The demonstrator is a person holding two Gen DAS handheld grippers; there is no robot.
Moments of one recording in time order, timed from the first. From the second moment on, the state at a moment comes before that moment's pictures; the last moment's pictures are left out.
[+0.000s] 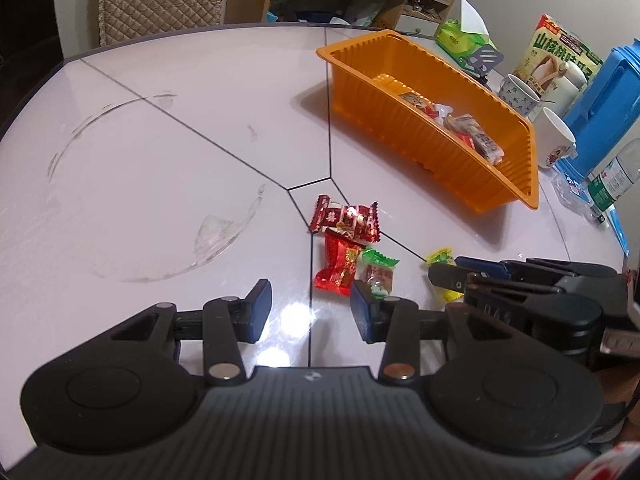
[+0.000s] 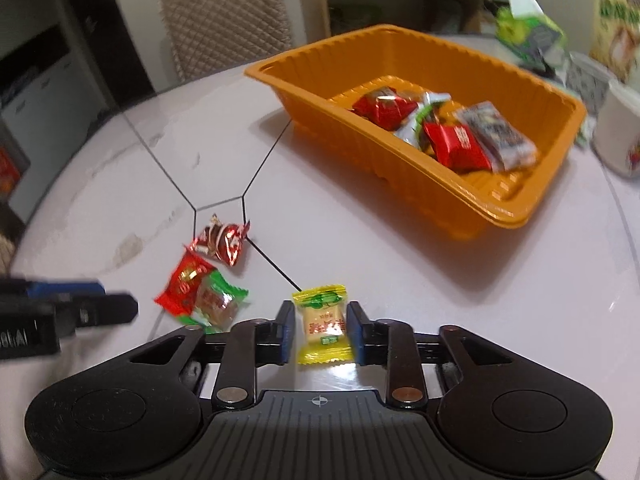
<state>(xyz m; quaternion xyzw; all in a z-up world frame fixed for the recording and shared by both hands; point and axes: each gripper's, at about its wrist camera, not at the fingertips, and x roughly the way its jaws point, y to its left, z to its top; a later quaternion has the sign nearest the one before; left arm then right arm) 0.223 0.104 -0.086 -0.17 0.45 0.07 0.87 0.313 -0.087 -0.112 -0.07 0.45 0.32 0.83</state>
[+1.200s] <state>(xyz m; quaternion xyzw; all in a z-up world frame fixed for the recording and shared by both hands) 0.241 0.118 -0.109 -0.12 0.46 0.07 0.88 0.309 -0.086 -0.113 -0.09 0.44 0.34 0.83</state>
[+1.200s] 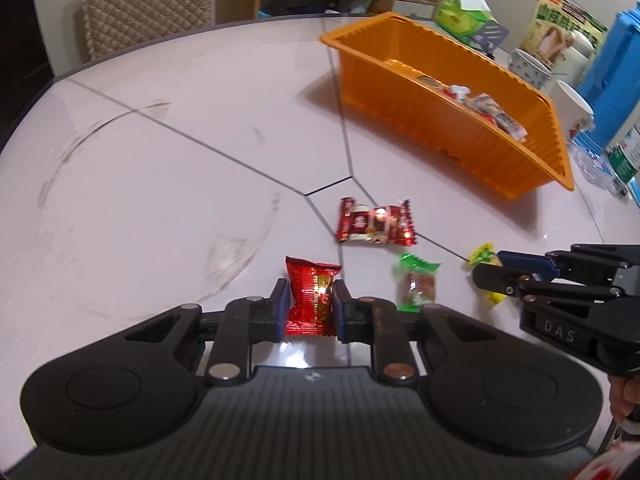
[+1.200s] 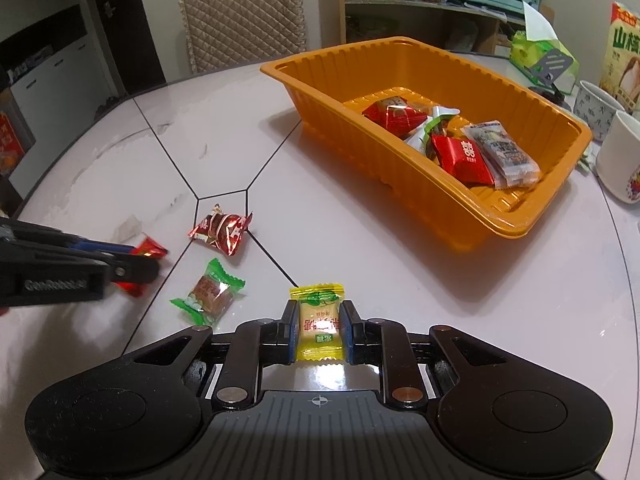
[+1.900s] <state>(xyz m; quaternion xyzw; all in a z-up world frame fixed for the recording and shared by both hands) 0.230 0.108 -0.075 -0.13 0.43 0.07 0.89 0.314 -0.111 -0.094 -0.03 0.45 0.34 0.82</state>
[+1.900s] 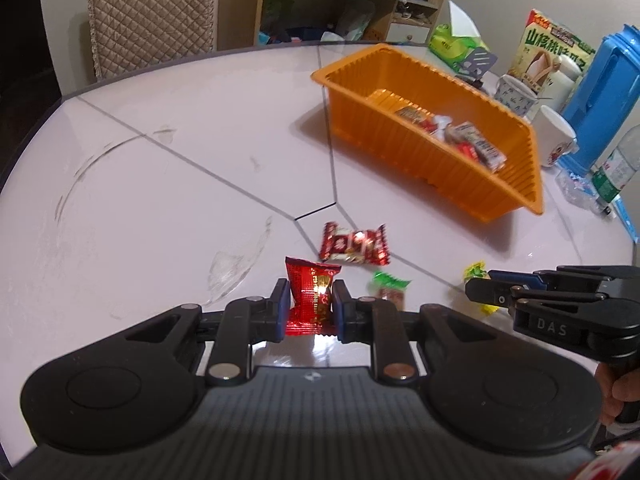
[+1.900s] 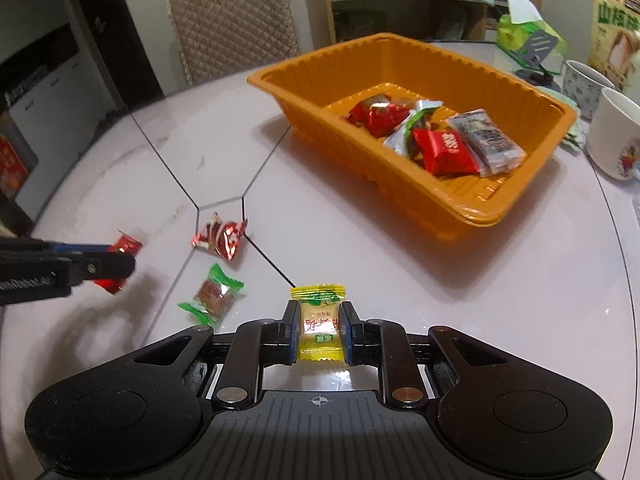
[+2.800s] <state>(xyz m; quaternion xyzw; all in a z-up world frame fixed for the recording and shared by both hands) 0.344 0.063 -0.005 -0.09 0.36 -0.01 0.93 0.399 -0.162 -0.008 0.06 0.39 0.30 0.86</state>
